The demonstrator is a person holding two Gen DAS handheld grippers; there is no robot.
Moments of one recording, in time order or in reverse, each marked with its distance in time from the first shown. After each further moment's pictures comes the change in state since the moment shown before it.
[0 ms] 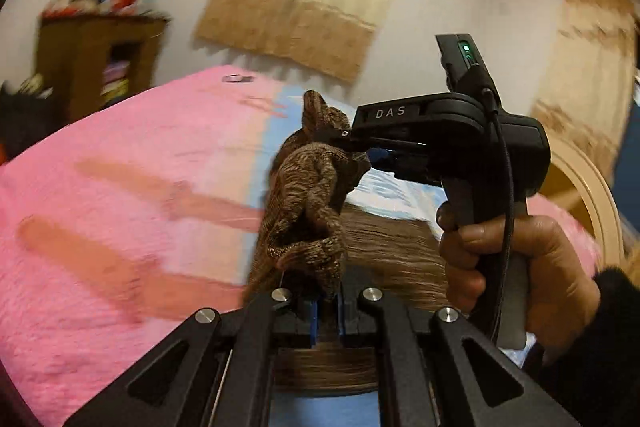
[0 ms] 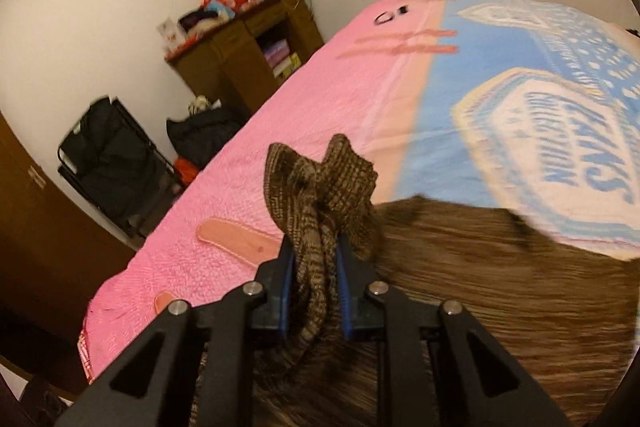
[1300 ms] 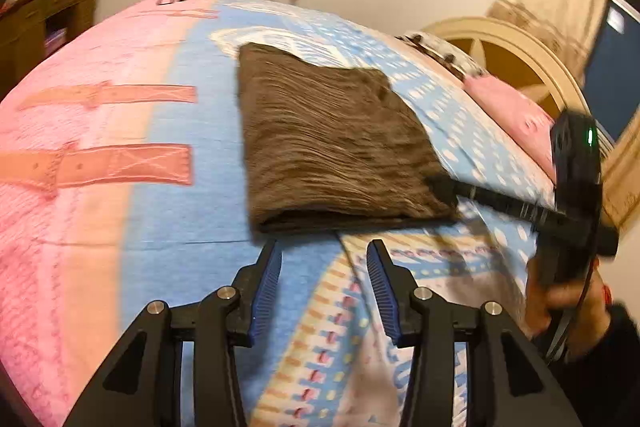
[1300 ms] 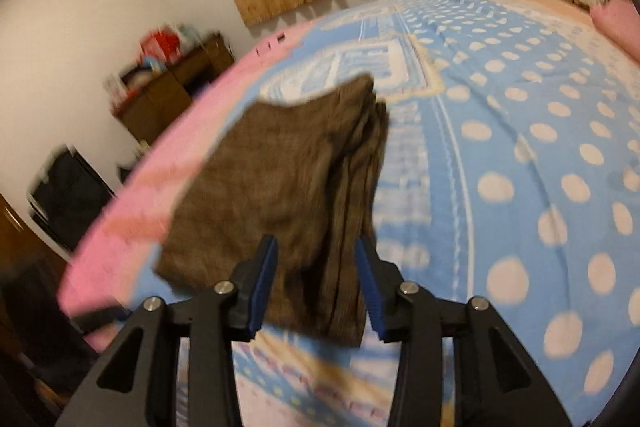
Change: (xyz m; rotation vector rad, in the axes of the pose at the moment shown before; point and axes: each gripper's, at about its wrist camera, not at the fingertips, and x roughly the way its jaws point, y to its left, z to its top) left arm -0.023 -0.003 -0.057 0.097 0.350 -0.081; right arm -0.166 -0.111 -0.179 0.133 -0.079 -0.209
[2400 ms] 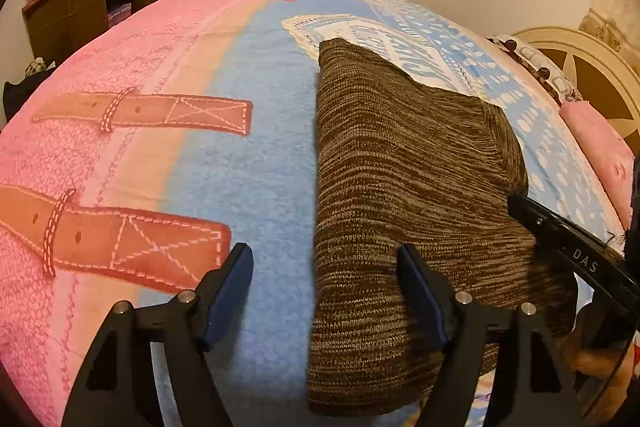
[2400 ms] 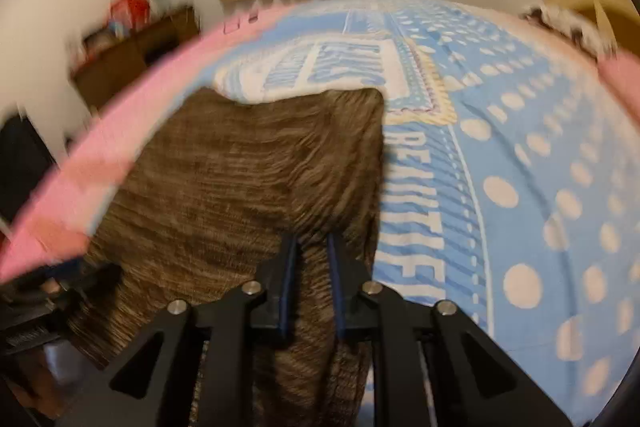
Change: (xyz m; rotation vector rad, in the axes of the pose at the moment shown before) left arm 0.089 0.019 0.062 -0.121 0.063 0.287; right arm 0.067 -0.020 0.047 -0.024 0.005 -0.136
